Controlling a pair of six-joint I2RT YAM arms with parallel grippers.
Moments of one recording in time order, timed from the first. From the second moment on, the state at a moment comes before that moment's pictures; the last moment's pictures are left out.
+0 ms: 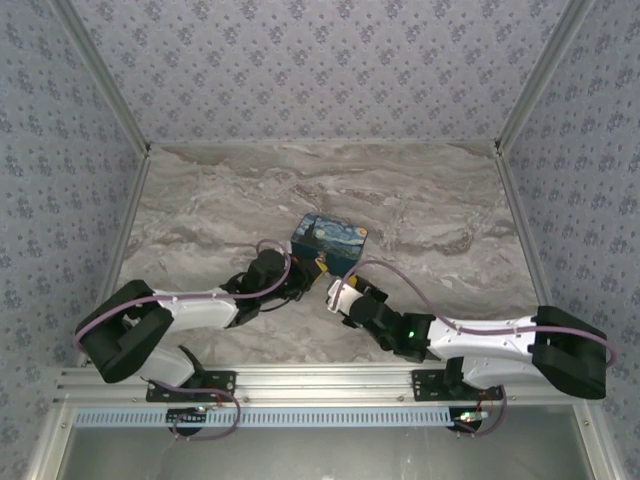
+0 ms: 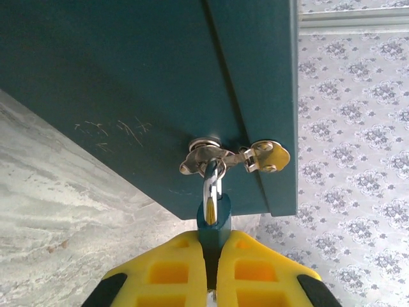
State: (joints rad) left arm -0.84 1.42 0.47 0.52 0.13 -1.49; right arm 1.21 1.16 0.39 0.18 0.65 -0.30
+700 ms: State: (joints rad) left arm -0.84 1.39 0.50 0.46 0.15 -1.49; right arm 1.21 1.28 0.44 0.29 0.70 -0.44
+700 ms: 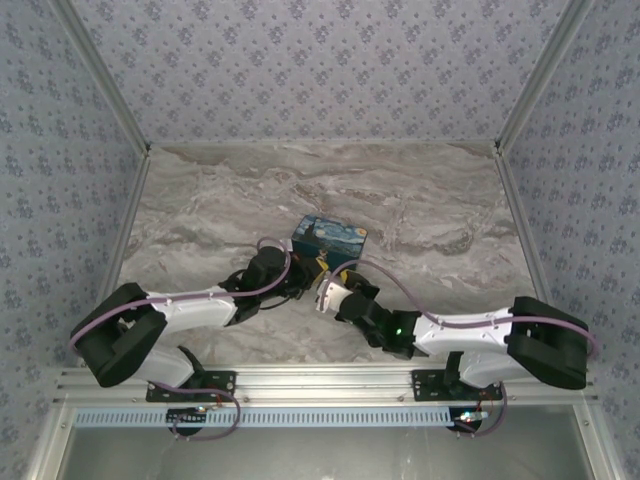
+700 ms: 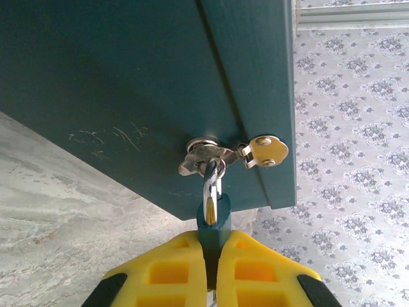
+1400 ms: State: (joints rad) left arm -0.84 1.39 0.50 0.46 0.15 -1.49; right arm 1.16 1.36 0.50 0.38 0.66 -0.46
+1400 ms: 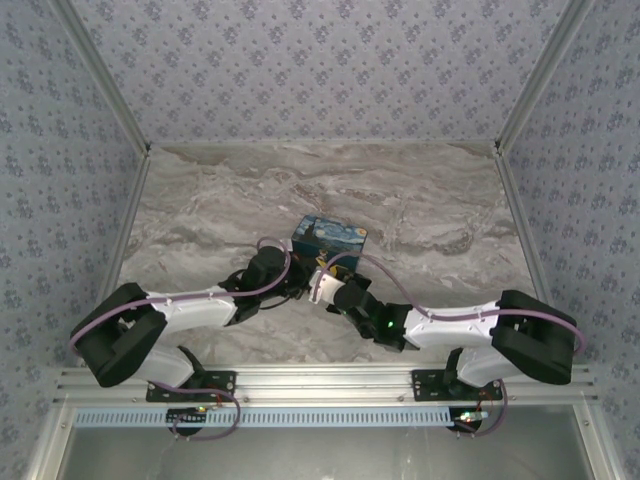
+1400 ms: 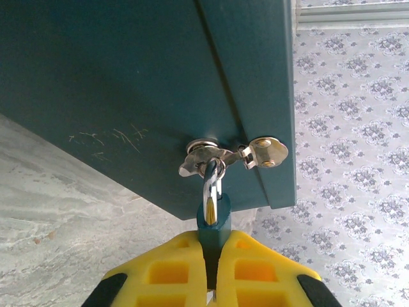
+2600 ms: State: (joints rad) left arm -0.84 1.39 0.51 0.45 0.15 -1.50; right arm 1.14 1.30 0.44 0.41 0.63 -0.47
